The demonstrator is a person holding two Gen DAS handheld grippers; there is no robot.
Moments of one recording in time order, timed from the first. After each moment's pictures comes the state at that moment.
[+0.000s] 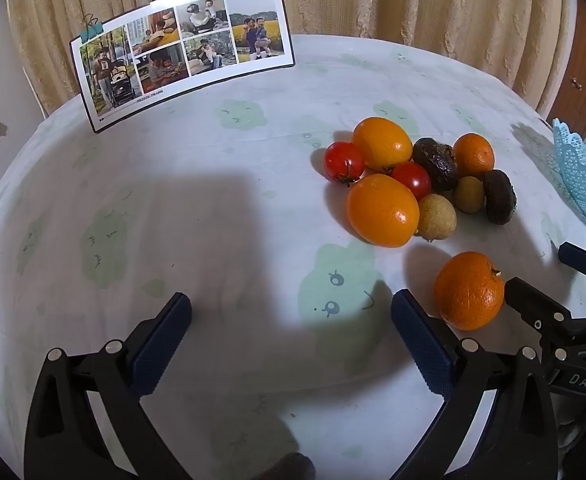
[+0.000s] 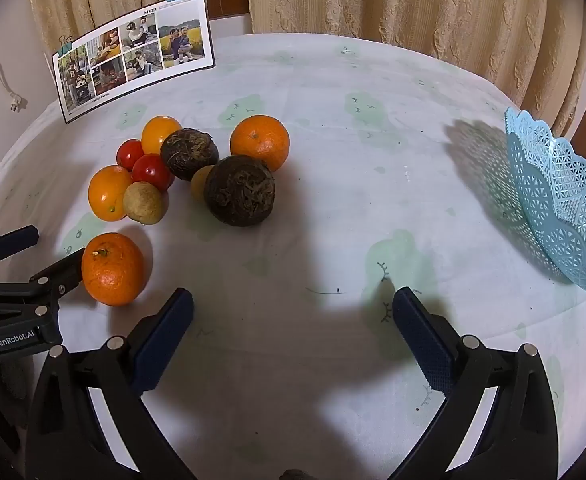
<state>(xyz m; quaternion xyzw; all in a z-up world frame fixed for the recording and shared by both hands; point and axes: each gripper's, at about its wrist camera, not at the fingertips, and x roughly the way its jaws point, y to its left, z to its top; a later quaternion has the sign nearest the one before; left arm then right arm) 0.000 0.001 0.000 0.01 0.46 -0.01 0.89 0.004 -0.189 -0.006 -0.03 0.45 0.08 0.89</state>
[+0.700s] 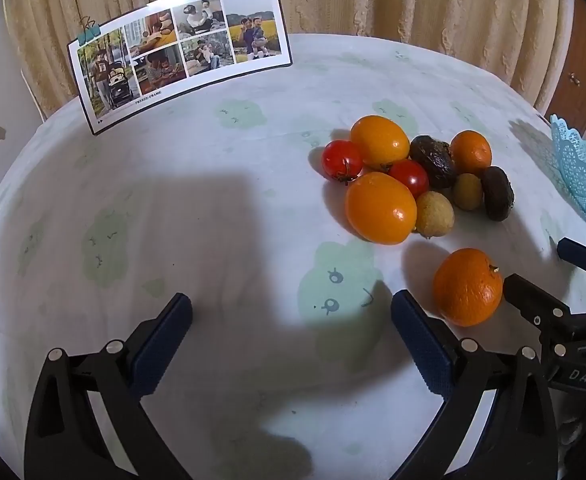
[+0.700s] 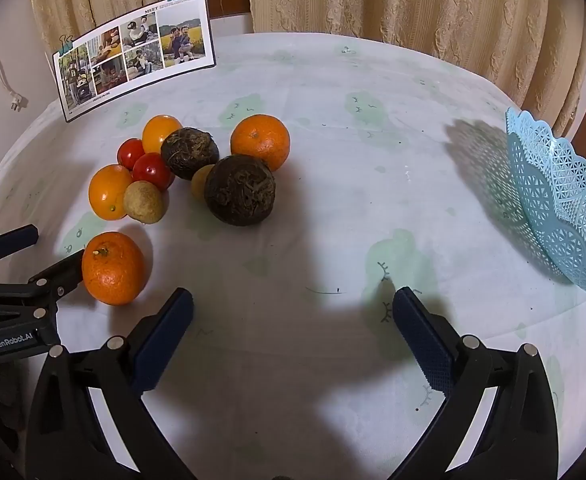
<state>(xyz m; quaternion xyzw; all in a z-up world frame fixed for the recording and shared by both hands) 0.000 0.001 0.000 0.02 0.46 -0.01 0.89 0.005 -0.189 -0.005 -0.03 0.45 0.08 0.89</state>
